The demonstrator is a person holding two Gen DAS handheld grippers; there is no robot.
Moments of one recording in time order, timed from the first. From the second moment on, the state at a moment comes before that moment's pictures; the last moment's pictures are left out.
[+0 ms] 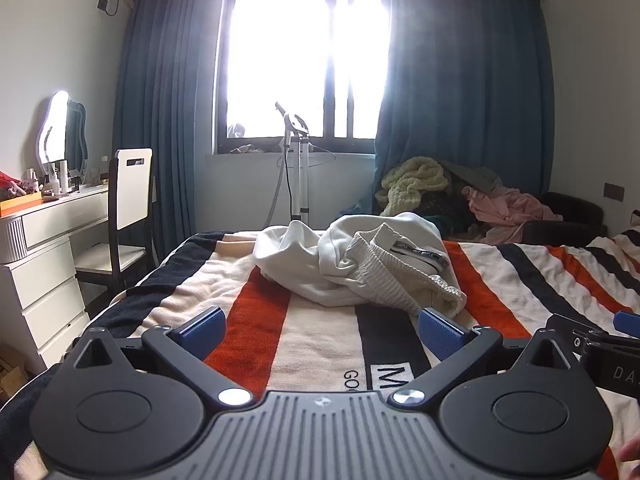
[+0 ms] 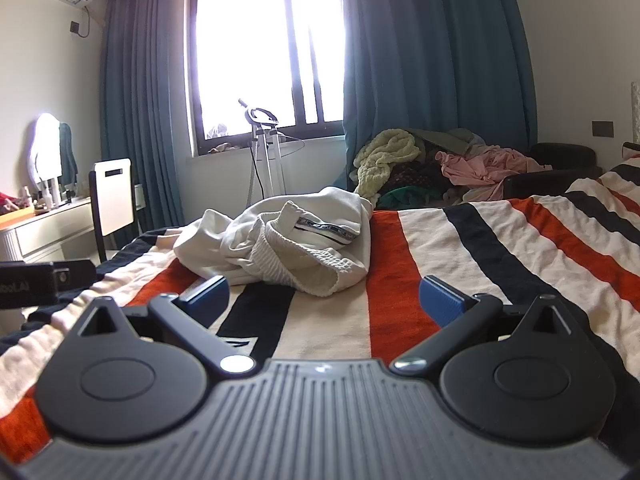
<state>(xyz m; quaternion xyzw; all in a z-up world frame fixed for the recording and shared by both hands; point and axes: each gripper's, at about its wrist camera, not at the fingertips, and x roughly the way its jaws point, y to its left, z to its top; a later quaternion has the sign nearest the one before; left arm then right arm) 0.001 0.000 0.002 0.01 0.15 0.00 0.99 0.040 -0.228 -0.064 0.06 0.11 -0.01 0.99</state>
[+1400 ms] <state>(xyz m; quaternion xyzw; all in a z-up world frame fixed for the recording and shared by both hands) 0.022 -0.001 -0.019 -0.01 0.17 0.02 0.99 0.049 -0.226 -0.033 0.11 0.08 -0.04 0.99</state>
